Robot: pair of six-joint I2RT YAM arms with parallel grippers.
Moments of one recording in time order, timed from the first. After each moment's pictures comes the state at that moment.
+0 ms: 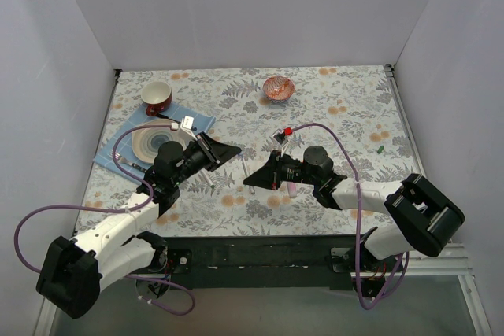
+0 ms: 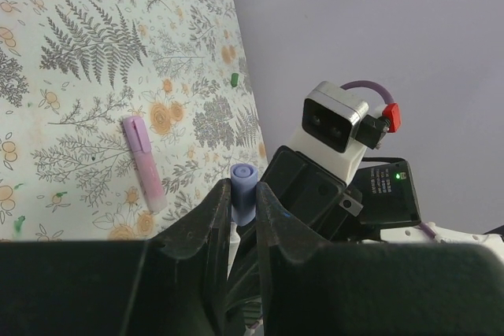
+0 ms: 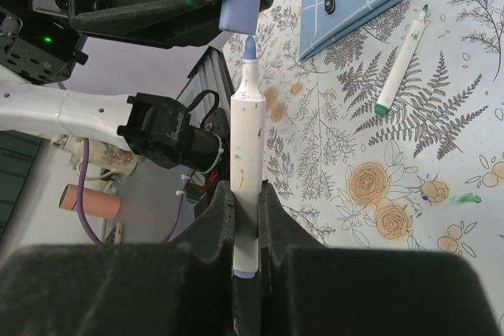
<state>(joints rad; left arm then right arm) -0.51 0.97 0.48 0.37 0.30 -1.11 0.79 1.41 0.48 0.86 -0.62 0.81</state>
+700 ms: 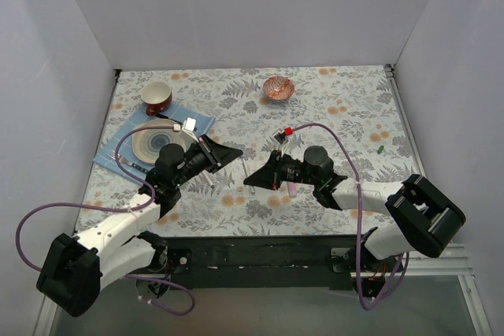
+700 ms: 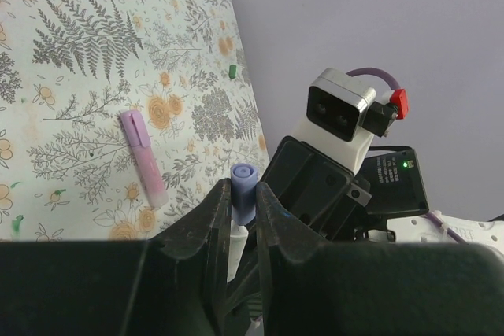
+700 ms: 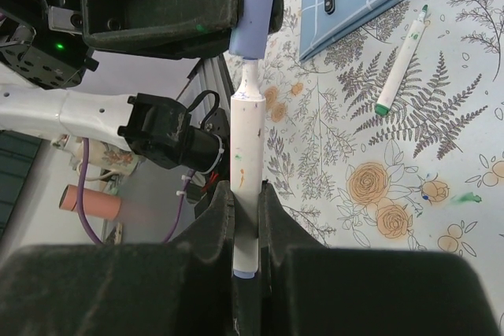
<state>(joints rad) -0.52 0.98 0.45 0.43 0.32 -1.11 0.79 1.41 0.48 0.85 -0.61 0.81</state>
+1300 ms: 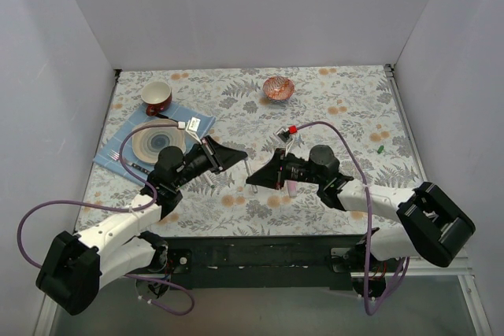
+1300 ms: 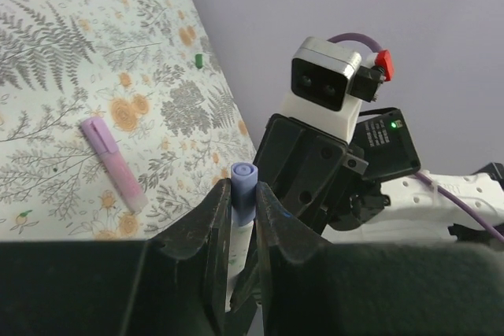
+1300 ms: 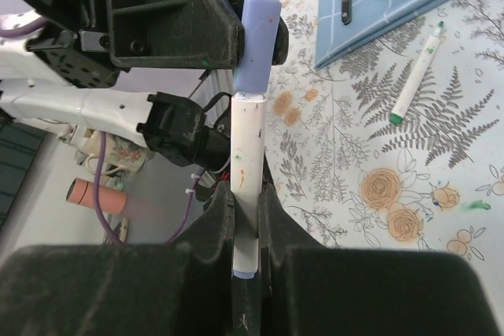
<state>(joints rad) -0.55 0.99 0.43 0.54 0.40 -1.05 0.77 1.33 0.48 0.81 -0.63 0.80</state>
